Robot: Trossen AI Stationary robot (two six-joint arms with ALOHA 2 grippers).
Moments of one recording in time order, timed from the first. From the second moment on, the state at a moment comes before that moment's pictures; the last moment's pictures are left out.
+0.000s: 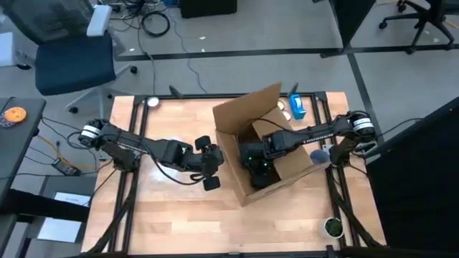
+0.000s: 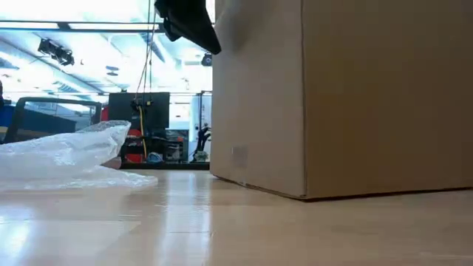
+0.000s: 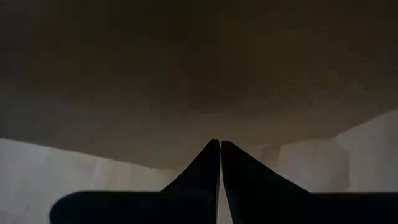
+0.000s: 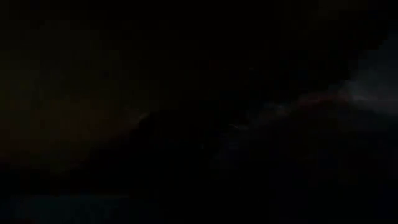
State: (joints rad) left arm -0.26 1.55 1.32 -0.68 -0.39 -0.32; right arm 0.11 1.69 1.31 -0.82 -0.15 0.32
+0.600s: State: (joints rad) left arm -0.26 1.55 1.32 -0.80 -0.36 -0.39; right arm 0.12 1.69 1.87 -1.09 0.05 0.24
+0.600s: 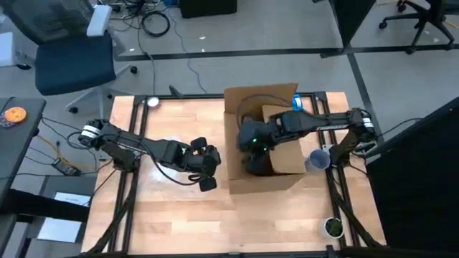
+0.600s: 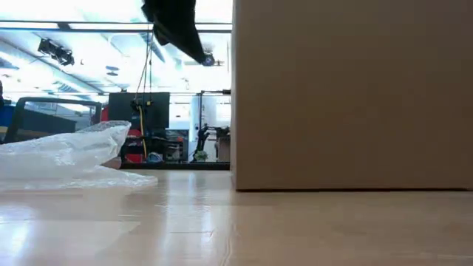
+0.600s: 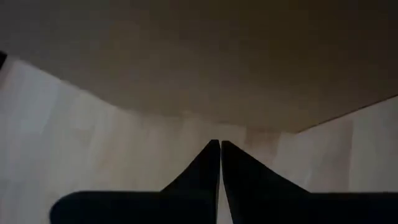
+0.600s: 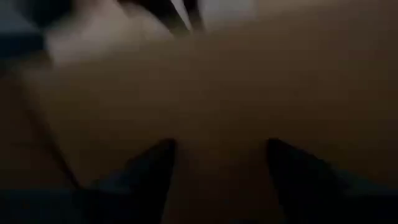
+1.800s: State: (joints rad) left arm -0.68 1.55 1.32 -0.74 -0.59 -0.61; right arm 0.61 1.70 2.17 -1.26 0.53 0.34
